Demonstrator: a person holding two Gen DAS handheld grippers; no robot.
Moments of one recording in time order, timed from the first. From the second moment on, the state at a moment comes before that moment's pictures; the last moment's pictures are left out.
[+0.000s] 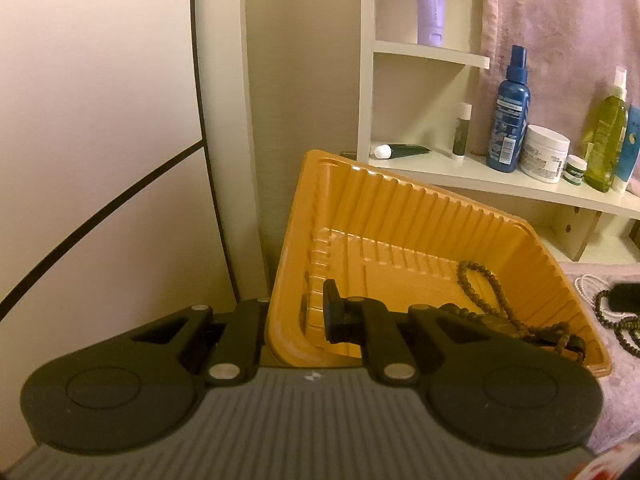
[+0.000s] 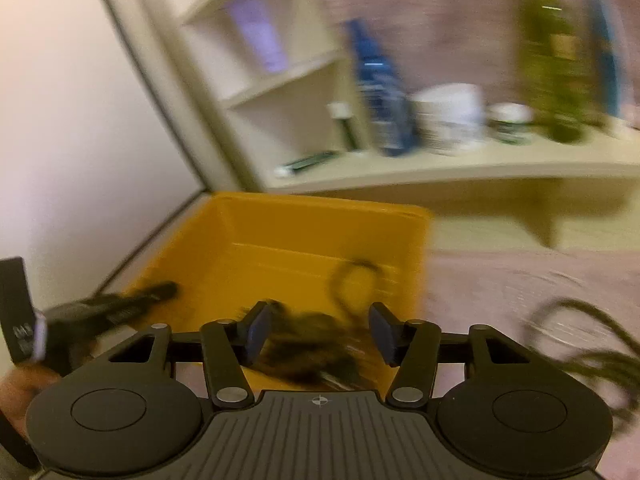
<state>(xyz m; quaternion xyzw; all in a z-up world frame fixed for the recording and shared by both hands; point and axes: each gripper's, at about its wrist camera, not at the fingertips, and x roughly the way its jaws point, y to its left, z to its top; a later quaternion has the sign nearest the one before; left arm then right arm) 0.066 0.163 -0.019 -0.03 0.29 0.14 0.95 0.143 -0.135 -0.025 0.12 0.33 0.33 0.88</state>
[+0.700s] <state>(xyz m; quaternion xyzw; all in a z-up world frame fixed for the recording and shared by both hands) 0.067 0.158 -0.016 -0.02 0.29 0.15 0.94 0.174 -0.279 -0.082 0.06 0.35 0.19 0.91</state>
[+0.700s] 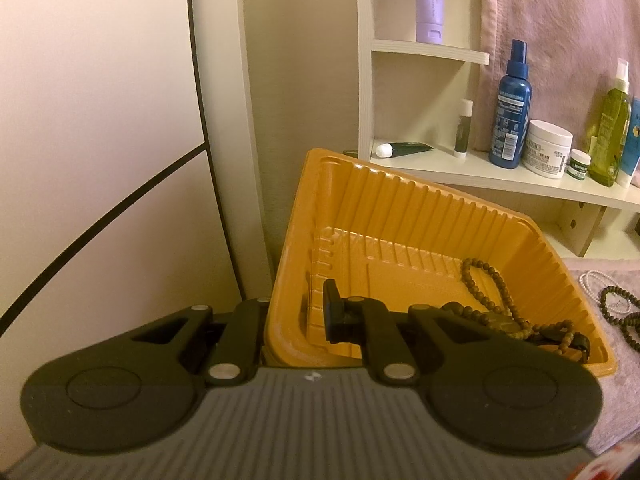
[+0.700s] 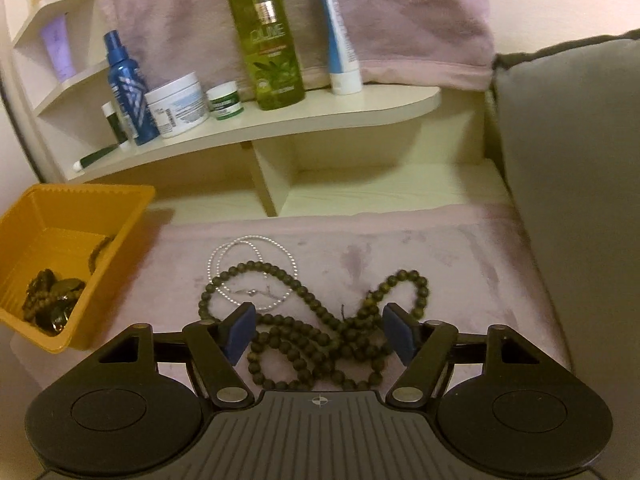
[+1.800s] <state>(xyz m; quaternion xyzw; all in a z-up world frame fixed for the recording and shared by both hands) 0.067 0.157 -0.017 -0.02 0.29 0.15 0.94 0.159 -0.234 -0.095 -0.08 0.36 0.25 0.90</state>
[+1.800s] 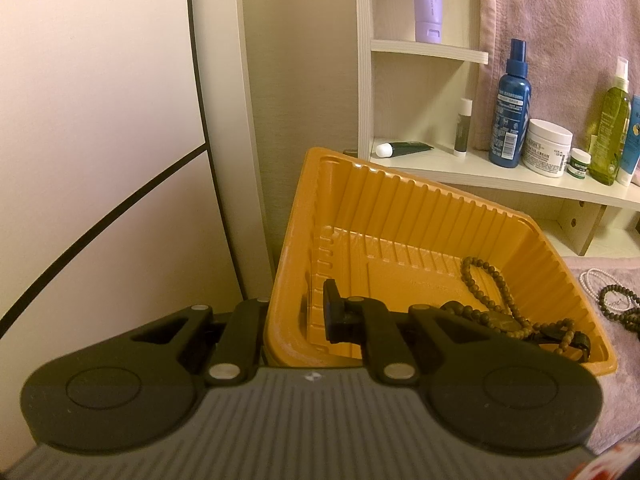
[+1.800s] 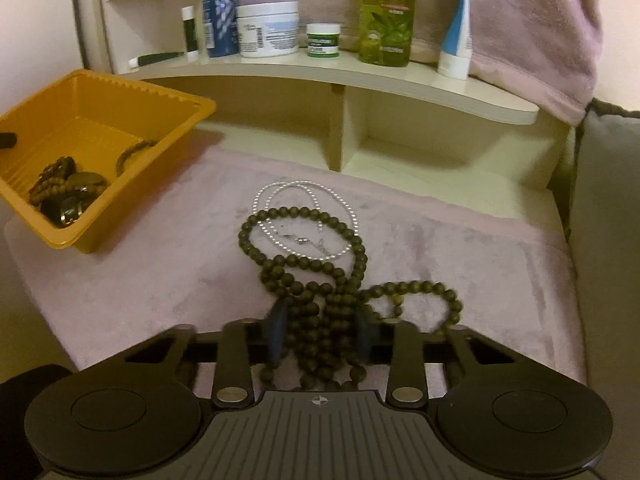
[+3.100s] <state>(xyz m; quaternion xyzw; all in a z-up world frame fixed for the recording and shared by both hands) 0.064 0.155 -0.012 -0.02 0.29 0.15 0.95 0.134 -0.271 0.021 0.00 0.24 0.21 0.95</state>
